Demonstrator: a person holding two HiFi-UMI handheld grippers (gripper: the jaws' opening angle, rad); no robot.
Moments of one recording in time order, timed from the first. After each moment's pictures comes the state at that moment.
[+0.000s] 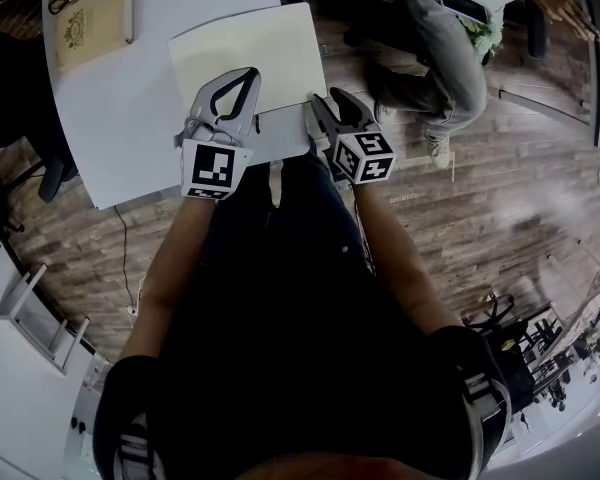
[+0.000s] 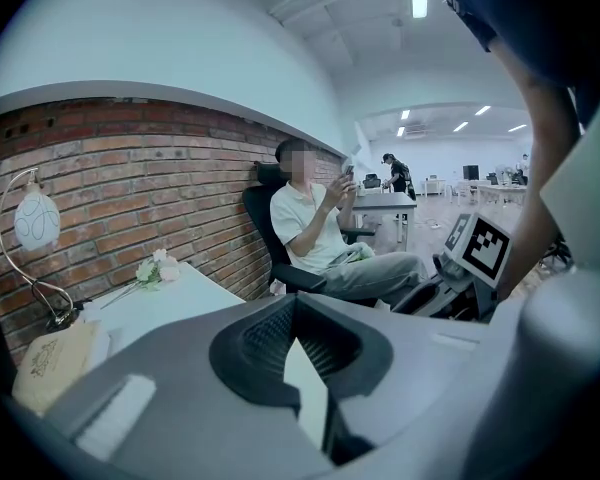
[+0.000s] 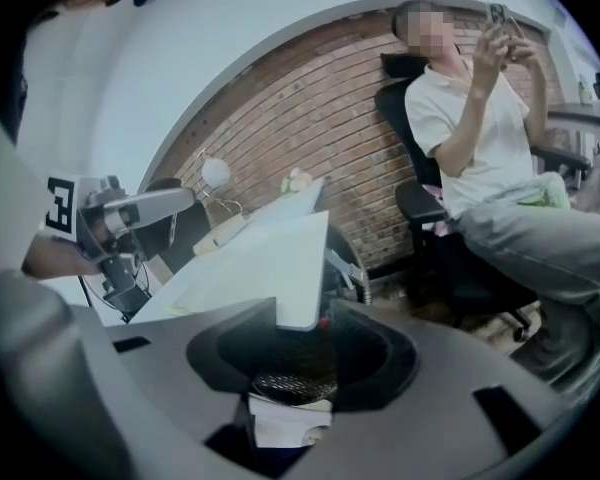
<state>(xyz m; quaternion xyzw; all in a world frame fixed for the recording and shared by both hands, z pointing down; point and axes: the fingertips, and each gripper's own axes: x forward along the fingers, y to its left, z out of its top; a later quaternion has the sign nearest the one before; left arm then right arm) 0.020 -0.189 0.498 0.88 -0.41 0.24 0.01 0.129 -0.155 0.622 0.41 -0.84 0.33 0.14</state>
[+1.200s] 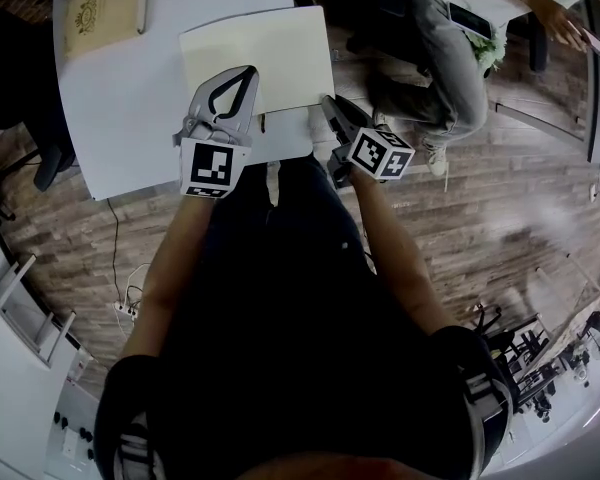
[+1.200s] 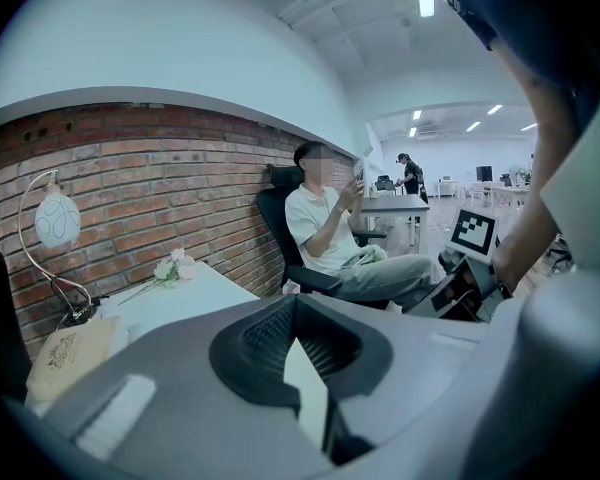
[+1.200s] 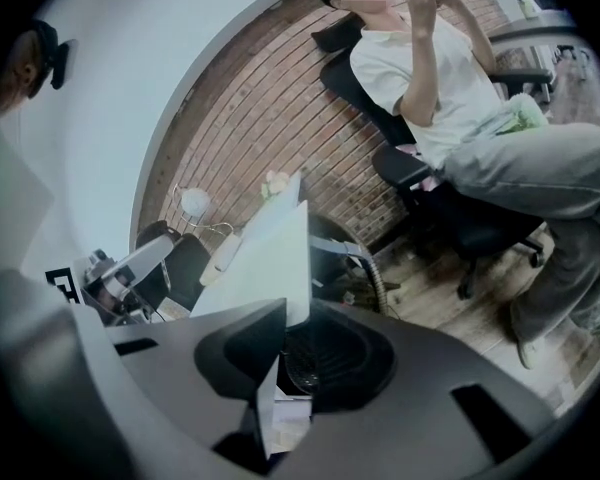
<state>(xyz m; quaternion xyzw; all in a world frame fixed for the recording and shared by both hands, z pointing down) -0.001 -0.190 0.489 0.86 -0.45 0.23 0.01 0.135 -0.159 0.618 0.40 -0.78 0.48 0.07</state>
